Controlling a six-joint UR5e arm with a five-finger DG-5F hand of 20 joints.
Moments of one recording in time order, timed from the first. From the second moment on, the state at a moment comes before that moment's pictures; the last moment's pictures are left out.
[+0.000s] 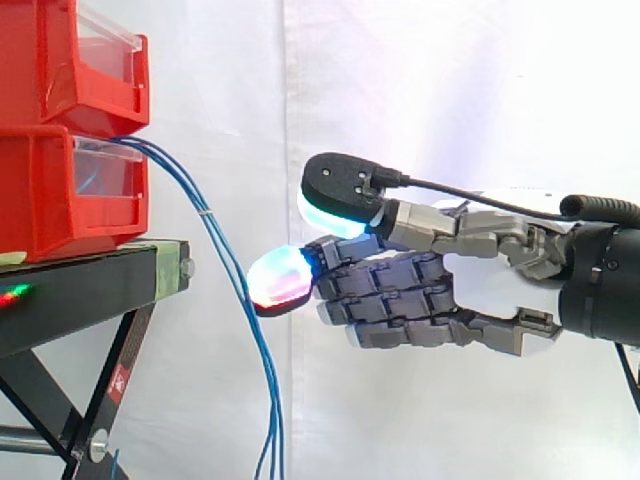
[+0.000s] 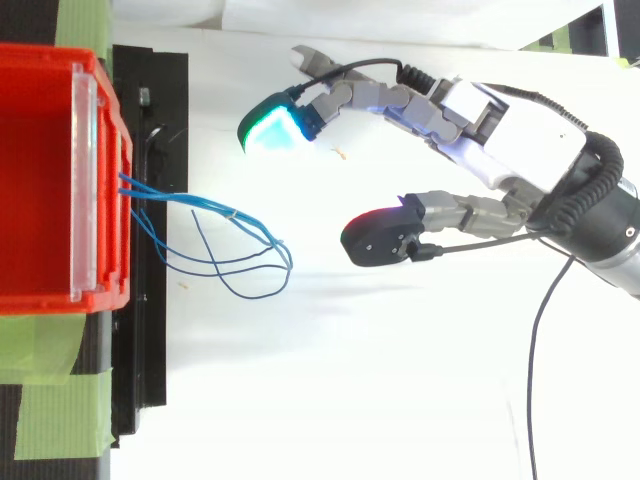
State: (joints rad) arm 0.26 -1.99 -1.98 -2.13 -0.88 -0.48
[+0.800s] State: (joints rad) arm 0.35 -1.99 -1.94 -2.12 -0.76 -0.57
